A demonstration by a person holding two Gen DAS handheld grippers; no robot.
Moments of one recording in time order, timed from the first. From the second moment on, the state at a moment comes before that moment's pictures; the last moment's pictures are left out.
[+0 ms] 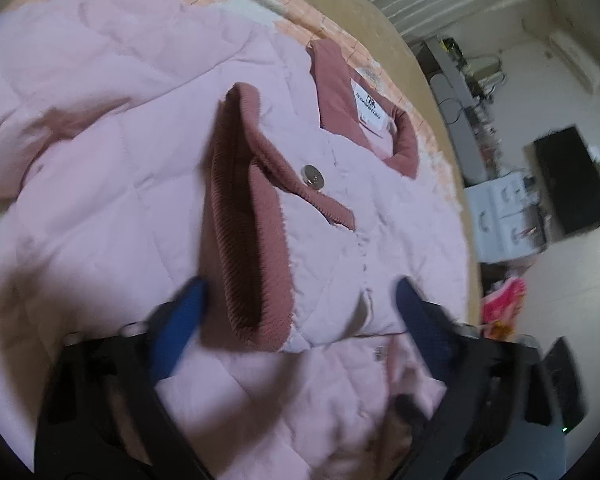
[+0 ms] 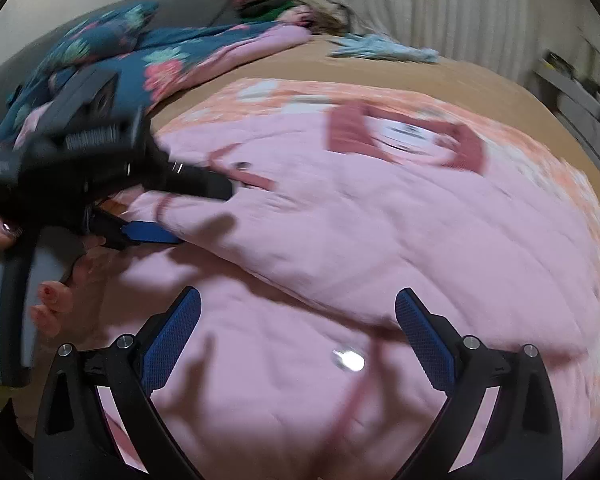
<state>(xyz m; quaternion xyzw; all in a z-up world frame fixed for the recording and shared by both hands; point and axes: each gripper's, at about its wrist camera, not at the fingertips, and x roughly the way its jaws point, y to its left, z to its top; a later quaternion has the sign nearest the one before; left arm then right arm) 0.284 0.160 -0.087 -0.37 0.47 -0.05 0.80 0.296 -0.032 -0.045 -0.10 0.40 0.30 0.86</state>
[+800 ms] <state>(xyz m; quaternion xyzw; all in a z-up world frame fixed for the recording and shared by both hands) 0.299 0.165 -0.070 -0.19 0.45 0.01 0.87 0.388 -0.147 -0.016 -0.03 0.40 0.14 0.90</state>
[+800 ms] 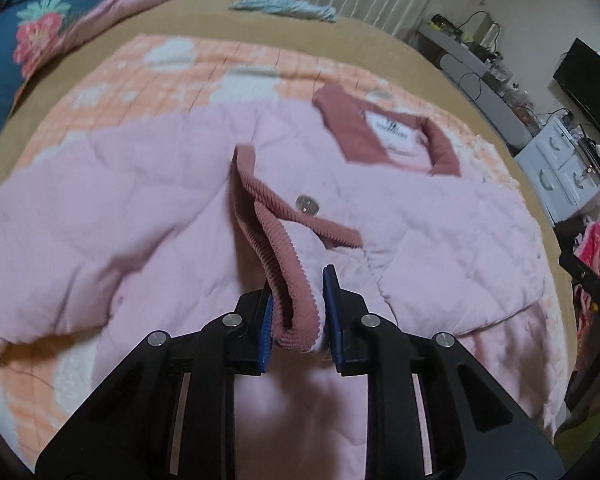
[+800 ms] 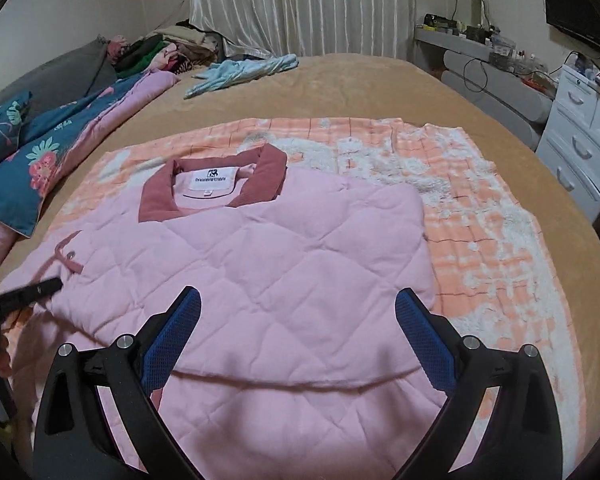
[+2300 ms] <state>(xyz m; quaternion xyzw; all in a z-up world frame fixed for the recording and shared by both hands) 0.149 0.244 -0.028 -0.25 0.39 0.12 0.88 0.274 -0.041 0.011 -0.02 0.38 0.23 0.90</state>
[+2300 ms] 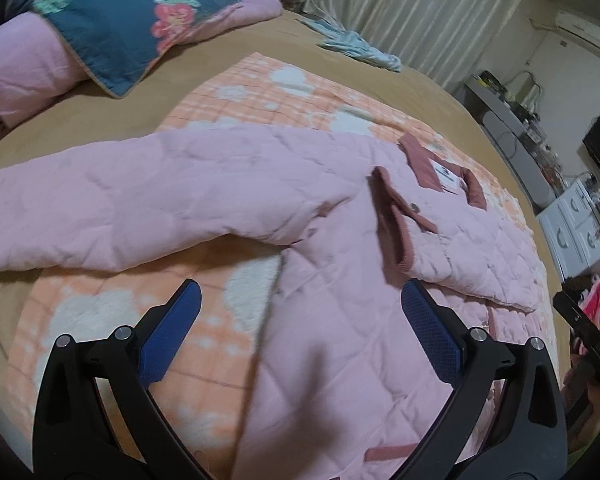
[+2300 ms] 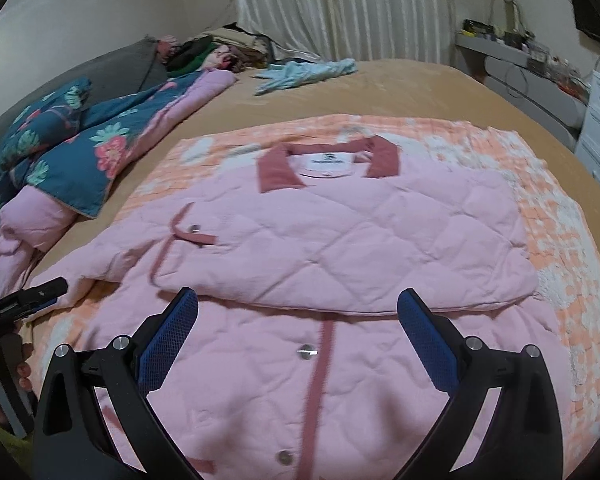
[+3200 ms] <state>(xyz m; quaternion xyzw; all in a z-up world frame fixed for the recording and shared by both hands) 0.079 0.345 -0.067 -0.35 0.35 0.24 0.83 0.220 0.123 0.012 -0.13 0.37 0.34 0.86</state>
